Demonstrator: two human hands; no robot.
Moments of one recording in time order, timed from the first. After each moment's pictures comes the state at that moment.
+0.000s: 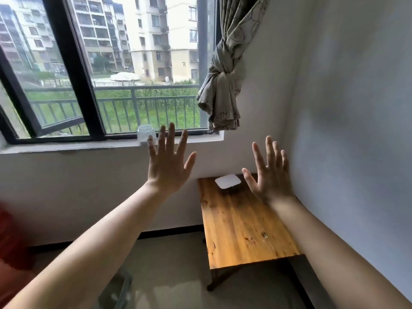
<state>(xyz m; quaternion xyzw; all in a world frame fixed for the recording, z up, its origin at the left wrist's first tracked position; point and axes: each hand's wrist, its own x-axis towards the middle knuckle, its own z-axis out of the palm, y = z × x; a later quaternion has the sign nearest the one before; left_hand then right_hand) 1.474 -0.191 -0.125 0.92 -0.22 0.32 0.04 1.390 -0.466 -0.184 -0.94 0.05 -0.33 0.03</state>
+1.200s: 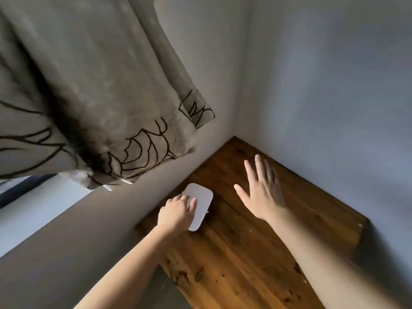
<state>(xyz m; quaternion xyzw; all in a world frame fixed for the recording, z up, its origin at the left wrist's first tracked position) 2.014 -0.548 -0.447 0.88 -0.44 -0.19 0.06 1.809 -0.706 -0.430 -0.90 0.43 -0.08 0.04</state>
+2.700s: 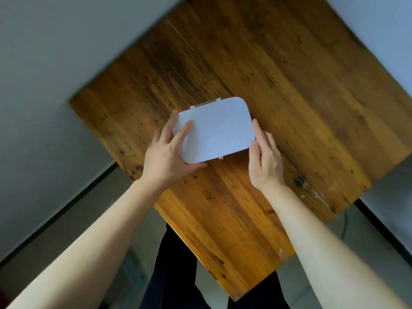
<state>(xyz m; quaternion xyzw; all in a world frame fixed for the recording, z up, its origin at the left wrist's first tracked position) 1.908 -0.498 -0.650 0.84 -0.51 -0.13 0.11 1.697 -0.638 -0.677 -0.80 0.45 -0.13 0.38</state>
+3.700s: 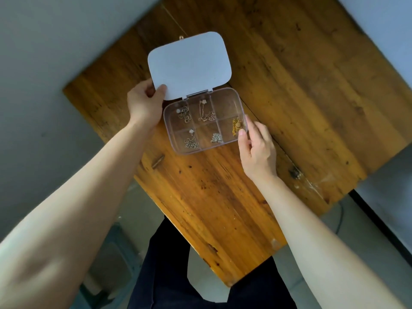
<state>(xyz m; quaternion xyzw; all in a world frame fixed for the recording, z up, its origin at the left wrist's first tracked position) 1.965 -0.564 -0.640 0.85 -0.10 -0.27 0.44 1.701 -0.636 -0.680 -0.80 0.47 -0.13 0.35</state>
